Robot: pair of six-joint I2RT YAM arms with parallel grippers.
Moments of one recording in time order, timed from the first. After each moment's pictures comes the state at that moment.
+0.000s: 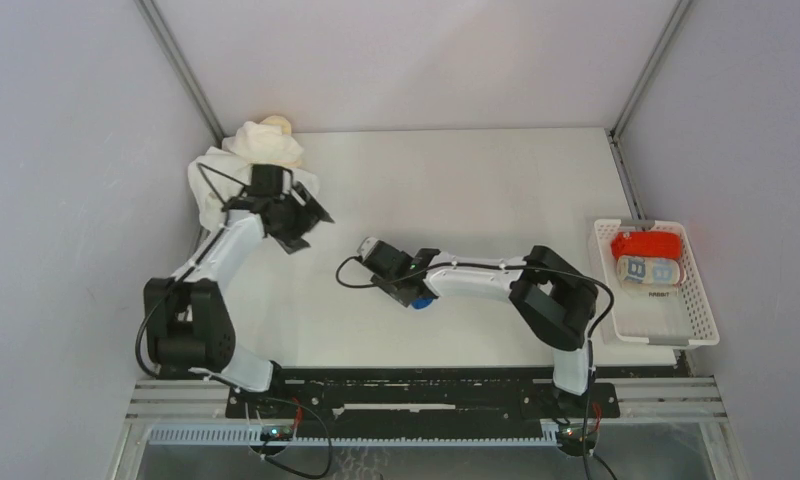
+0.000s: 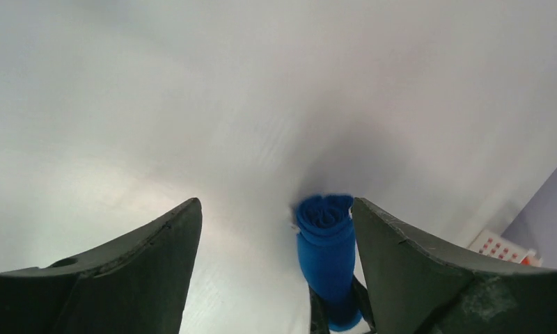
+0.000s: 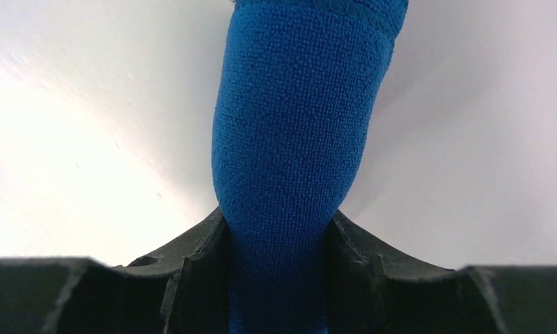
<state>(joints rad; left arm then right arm) -0.12 1.53 1.07 -0.57 0.17 -0.86 1.04 1.93 1.29 -0.47 0.34 0.03</state>
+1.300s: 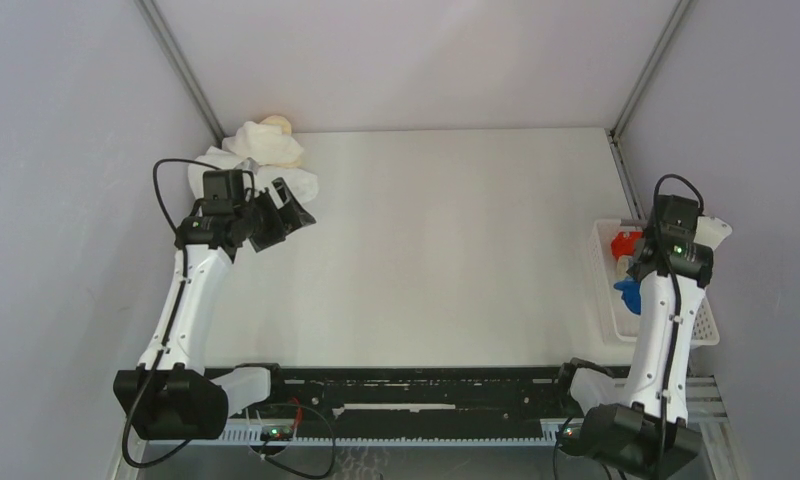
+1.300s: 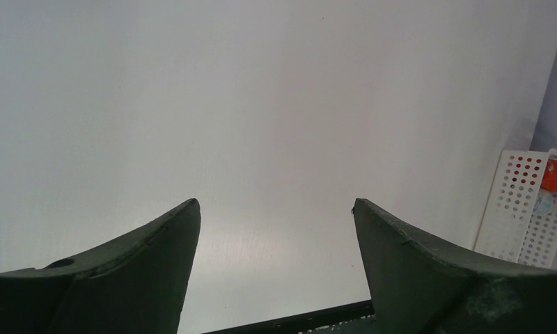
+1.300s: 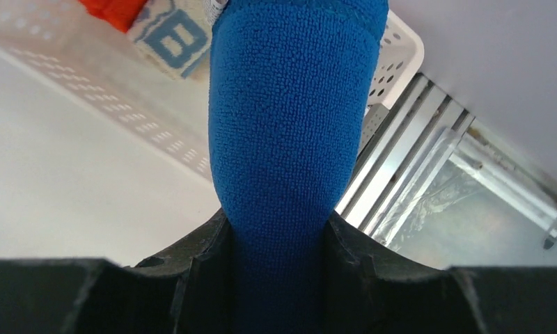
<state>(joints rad) 0.00 1.16 1.13 -0.77 0.26 -0.49 -0.36 0.97 1.15 -1.21 0.48 0.47</state>
